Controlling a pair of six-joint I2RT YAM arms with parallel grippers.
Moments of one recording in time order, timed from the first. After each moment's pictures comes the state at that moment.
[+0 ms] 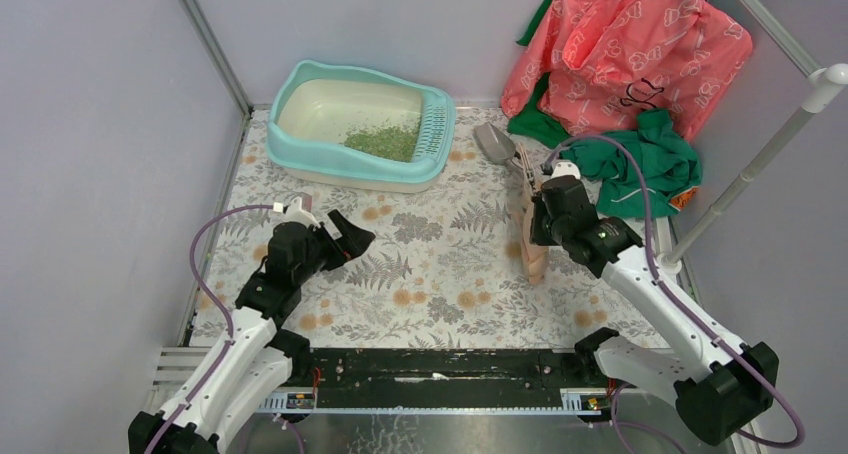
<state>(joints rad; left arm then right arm) -0.31 0.65 0.42 -0.22 0.13 -0.76 0.50 1.02 0.90 -0.68 0.22 0.39</state>
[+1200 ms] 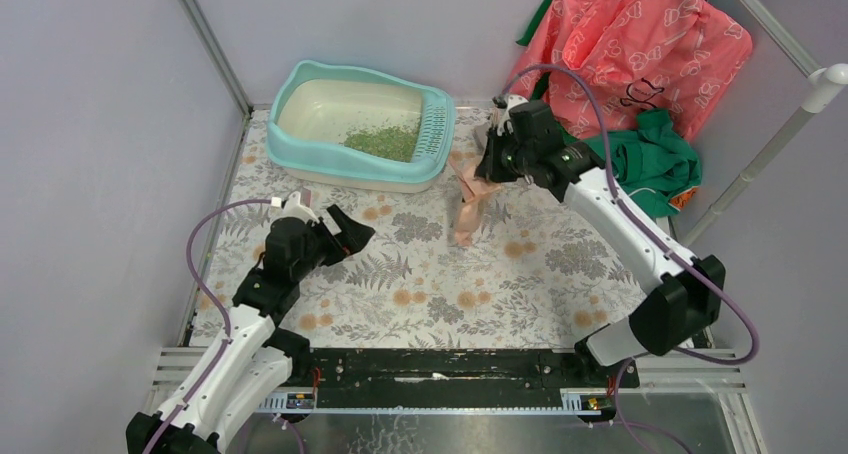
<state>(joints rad) -0.31 0.67 0.46 -0.24 0.13 -0.75 0.49 1.45 1.40 -0.63 -0.10 0.37</state>
